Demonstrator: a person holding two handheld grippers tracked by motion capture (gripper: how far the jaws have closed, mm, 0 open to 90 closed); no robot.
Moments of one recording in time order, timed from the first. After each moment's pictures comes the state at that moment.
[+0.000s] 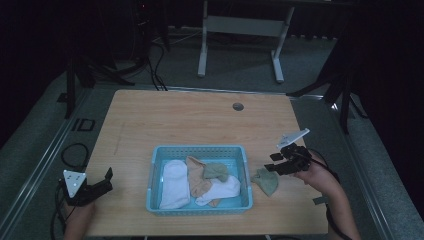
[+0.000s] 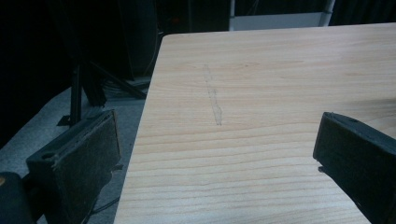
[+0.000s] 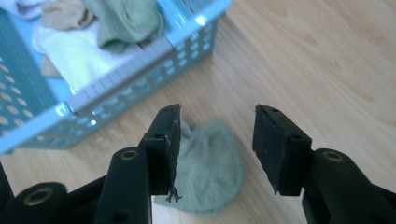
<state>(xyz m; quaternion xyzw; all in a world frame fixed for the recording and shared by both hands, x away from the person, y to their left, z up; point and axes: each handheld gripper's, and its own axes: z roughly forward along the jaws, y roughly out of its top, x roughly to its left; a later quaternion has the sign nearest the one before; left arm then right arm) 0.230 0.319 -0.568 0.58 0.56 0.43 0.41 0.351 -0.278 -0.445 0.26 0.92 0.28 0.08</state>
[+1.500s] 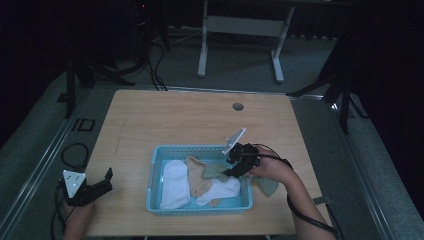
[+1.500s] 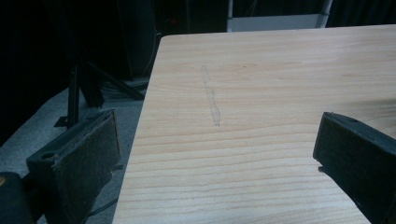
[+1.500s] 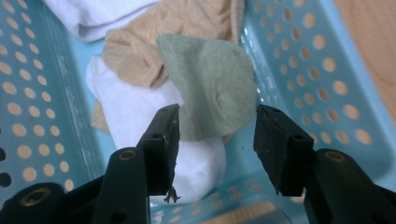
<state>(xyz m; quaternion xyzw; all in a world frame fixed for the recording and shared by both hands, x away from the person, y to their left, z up) 0.230 0.319 -0.568 0.58 0.56 0.43 0.41 0.362 -0.141 -0.462 0.13 0.97 0.21 0.03</state>
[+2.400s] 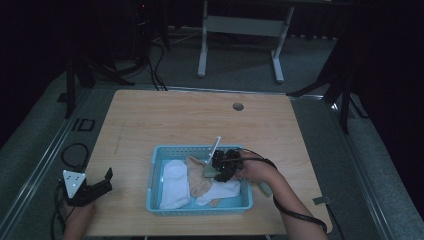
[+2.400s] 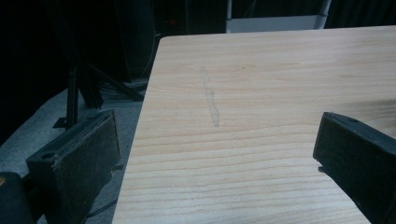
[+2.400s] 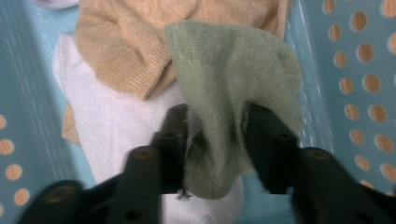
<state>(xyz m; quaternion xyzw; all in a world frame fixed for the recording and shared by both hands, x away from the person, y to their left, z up) 0.230 0.319 -0.568 0.58 0.56 0.43 0.41 0.366 -0.096 -0.499 0.08 0.99 0.12 0.02</state>
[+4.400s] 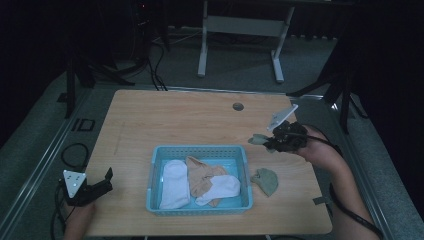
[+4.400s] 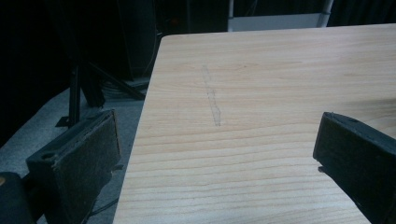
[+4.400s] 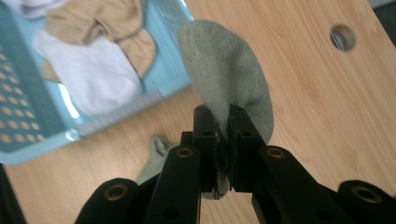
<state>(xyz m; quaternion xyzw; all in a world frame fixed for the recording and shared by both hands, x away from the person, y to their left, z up) 0.230 0.319 -0.568 0.58 0.56 0.43 0.41 0.369 -0.243 -0.372 0.19 0.95 0.21 0.14</state>
